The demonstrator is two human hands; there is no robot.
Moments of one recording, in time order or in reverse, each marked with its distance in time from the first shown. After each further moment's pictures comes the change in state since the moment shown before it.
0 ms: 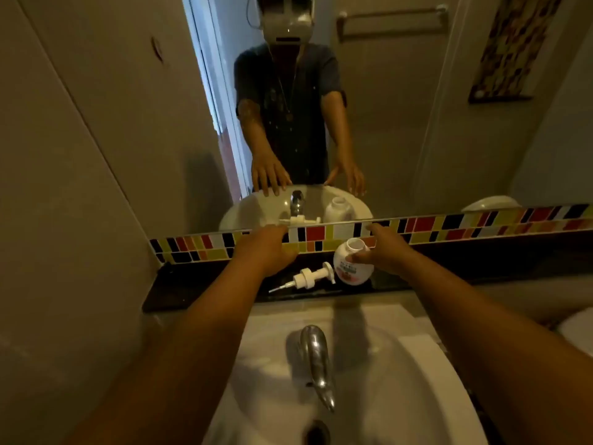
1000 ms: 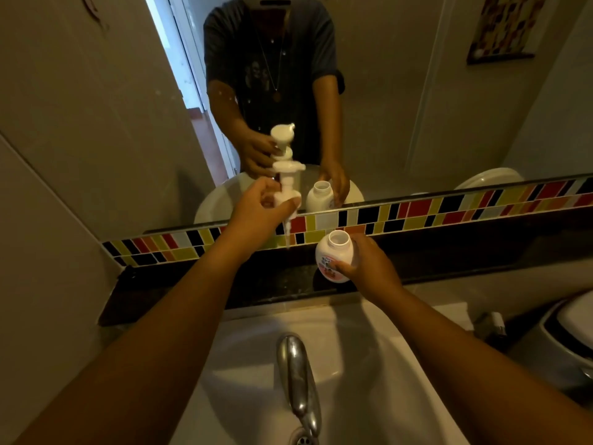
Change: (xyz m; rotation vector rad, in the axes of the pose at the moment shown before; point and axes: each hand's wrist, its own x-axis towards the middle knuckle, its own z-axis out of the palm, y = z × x) left_hand 0.049 0.040 0.001 -0.788 0.140 -0.006; right_hand 0.025 0.046 0.061 0.263 0.173 -0.079
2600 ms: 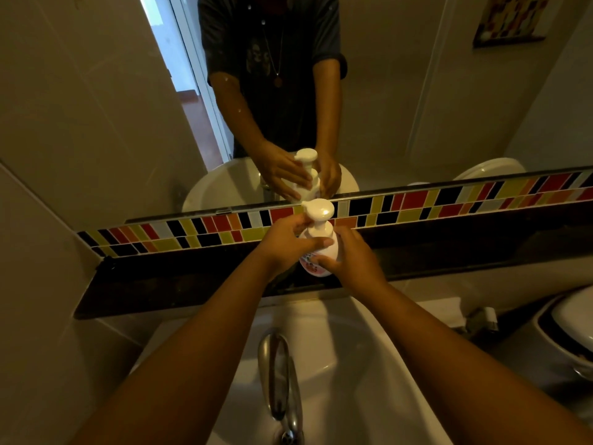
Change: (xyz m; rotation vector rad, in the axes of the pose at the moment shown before) left_hand 0.000 -0.052 0.080 -0.025 -0.248 -0.105; right_hand 0.011 0.008 0.009 0.006 -0.009 -0.055
